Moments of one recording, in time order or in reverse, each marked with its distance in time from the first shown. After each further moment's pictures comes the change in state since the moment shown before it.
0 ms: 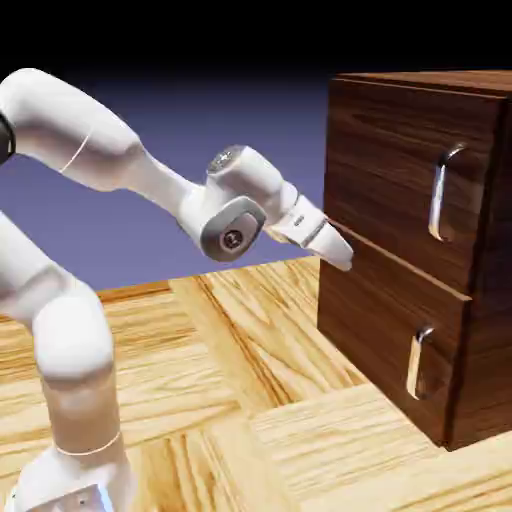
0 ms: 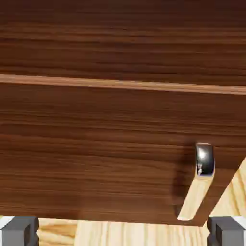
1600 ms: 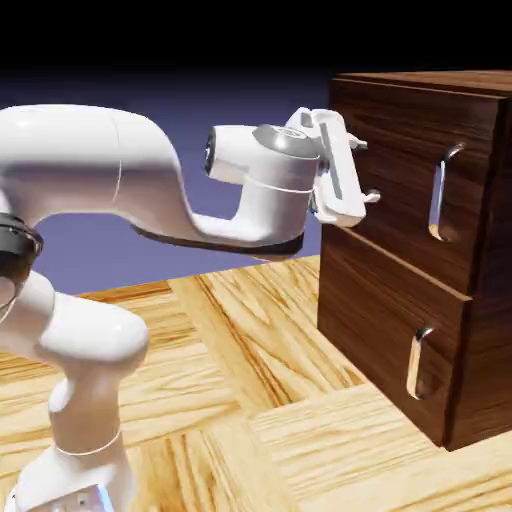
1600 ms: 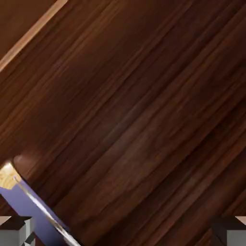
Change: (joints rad) arm 0.792 -0.245 -0.842 0.408 -2.088 -0.136 -0.734
